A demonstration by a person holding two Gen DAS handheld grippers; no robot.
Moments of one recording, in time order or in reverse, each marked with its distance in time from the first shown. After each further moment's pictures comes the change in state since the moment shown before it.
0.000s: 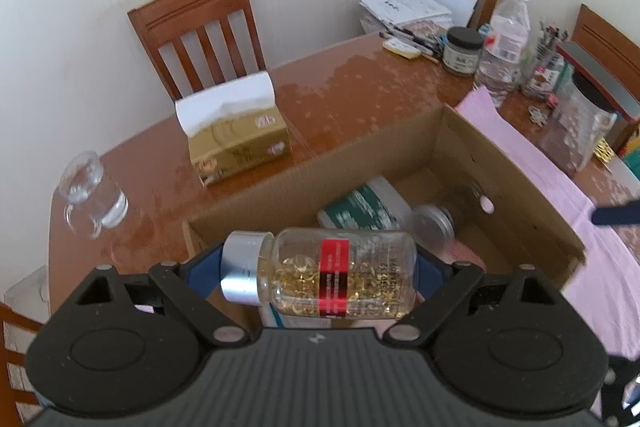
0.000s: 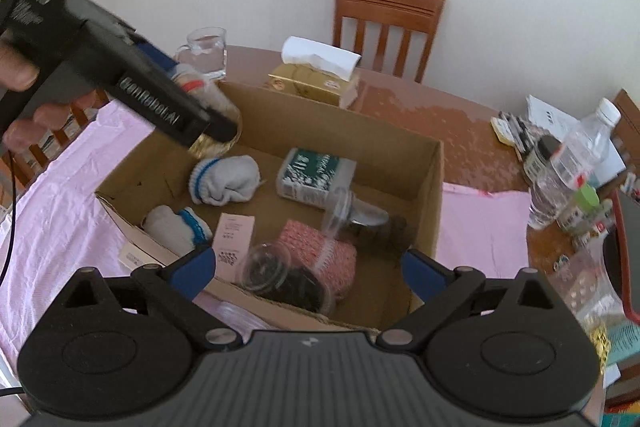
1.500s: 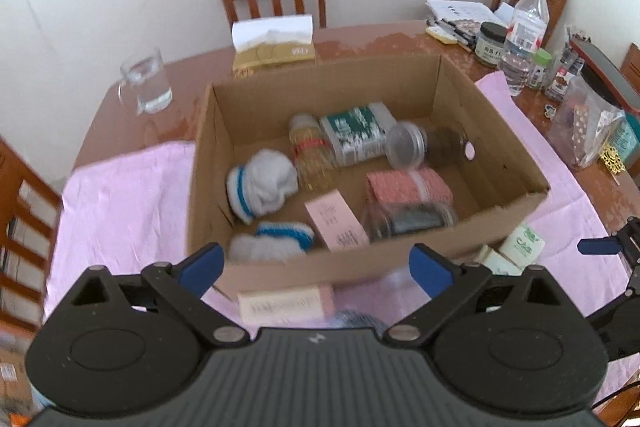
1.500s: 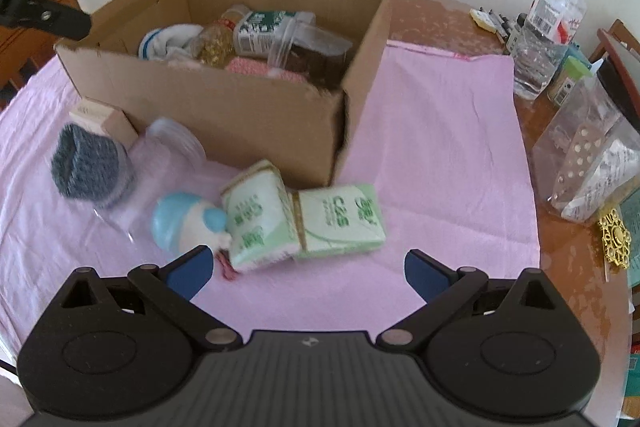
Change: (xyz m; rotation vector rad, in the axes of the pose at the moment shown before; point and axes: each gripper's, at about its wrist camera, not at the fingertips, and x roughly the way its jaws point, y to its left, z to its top) left arm -0.054 -0.076 -0.105 -0.275 0.026 0.147; right arm 0.024 -0.054 -0.126 0.020 0.155 0.018
